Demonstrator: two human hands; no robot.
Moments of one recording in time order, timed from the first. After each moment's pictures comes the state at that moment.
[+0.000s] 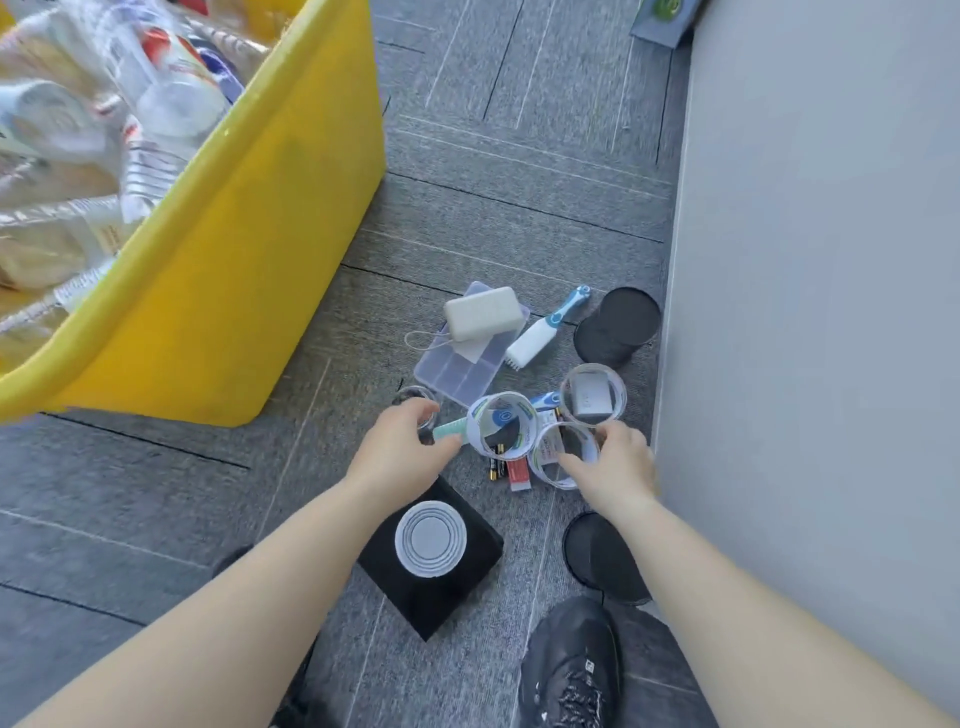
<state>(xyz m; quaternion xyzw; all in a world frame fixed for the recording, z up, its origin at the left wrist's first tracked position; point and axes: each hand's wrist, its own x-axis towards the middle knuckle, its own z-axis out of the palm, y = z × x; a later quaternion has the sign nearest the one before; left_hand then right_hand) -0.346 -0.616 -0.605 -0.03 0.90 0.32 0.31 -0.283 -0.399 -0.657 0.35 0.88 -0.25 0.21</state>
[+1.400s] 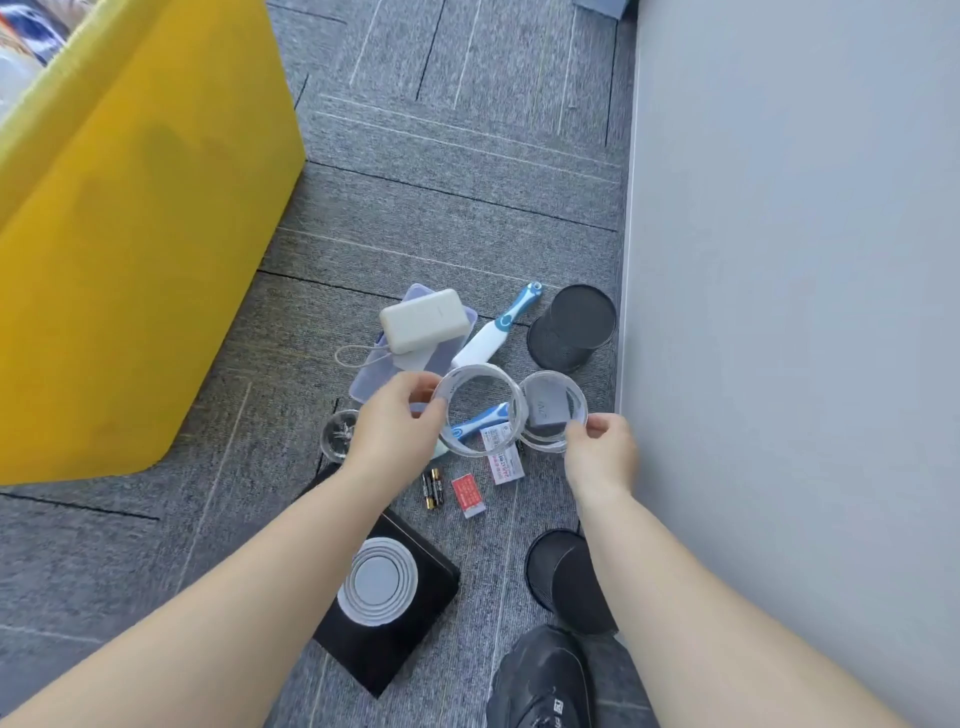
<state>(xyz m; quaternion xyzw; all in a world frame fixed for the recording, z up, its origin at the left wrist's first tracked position) -0.384 -0.551 -0.635 -0.04 0.86 0.45 0.25 -0.312 -0.373 -0.682 0.53 0.74 -0.41 0.01</state>
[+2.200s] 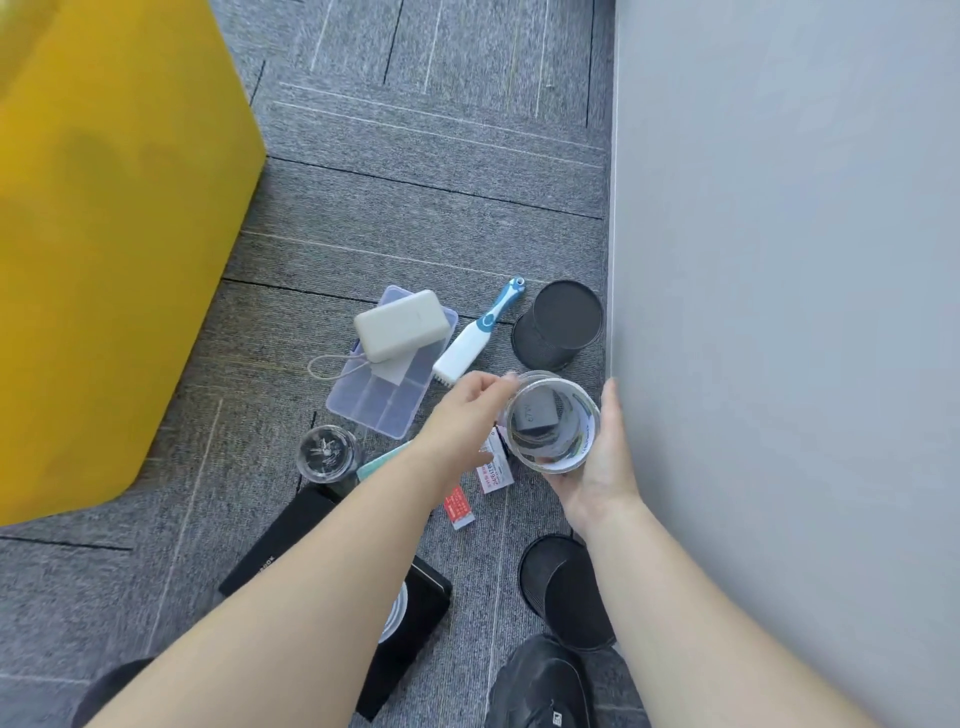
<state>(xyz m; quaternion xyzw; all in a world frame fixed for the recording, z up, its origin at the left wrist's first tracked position) -0.391 -0.485 -0.653 -0.13 0.66 0.57 0.47 -0.317 -0.366 -0.667 0.51 0.43 -0.75 0.04</state>
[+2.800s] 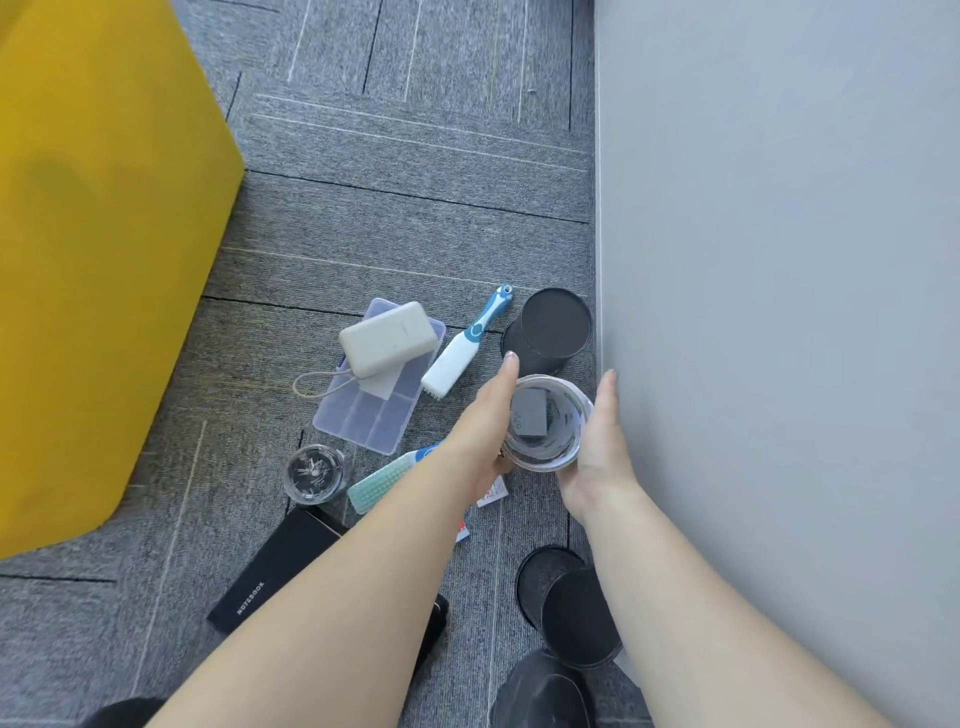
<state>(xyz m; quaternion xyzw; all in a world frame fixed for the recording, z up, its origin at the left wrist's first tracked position) -0.396 -0.448 -0.669 -0.19 0.56 0.61 0.52 -0.338 -0.356 -0.665 0.51 0.46 -0.73 0.03</state>
